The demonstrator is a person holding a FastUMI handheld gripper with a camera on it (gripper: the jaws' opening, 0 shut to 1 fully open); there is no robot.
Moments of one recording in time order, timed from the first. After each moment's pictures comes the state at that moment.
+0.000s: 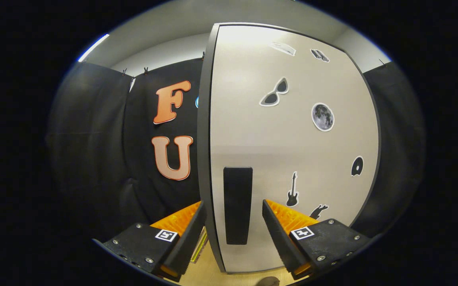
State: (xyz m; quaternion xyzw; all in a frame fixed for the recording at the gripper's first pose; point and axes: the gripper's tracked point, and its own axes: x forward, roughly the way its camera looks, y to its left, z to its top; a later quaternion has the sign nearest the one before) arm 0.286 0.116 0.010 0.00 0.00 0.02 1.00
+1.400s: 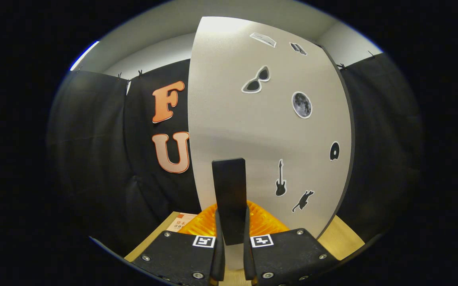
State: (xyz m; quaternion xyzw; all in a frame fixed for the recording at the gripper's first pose) arm 0.211 0.078 -0.004 0.03 0.03 0.03 1.00
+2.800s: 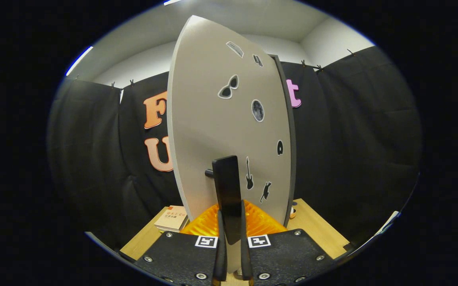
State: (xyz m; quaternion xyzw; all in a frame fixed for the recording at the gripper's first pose) arm 0.073 -0.033 -0.011 0.04 0.02 -0.02 1.00
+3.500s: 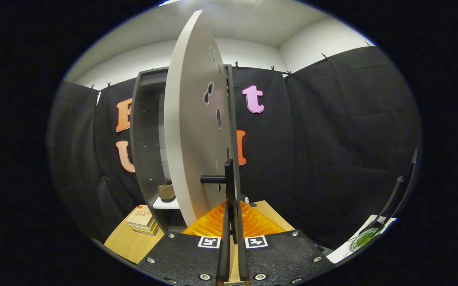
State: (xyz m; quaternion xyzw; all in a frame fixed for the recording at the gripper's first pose) arm 0.021 -0.160 -0.009 0.03 0.02 -0.12 0.99
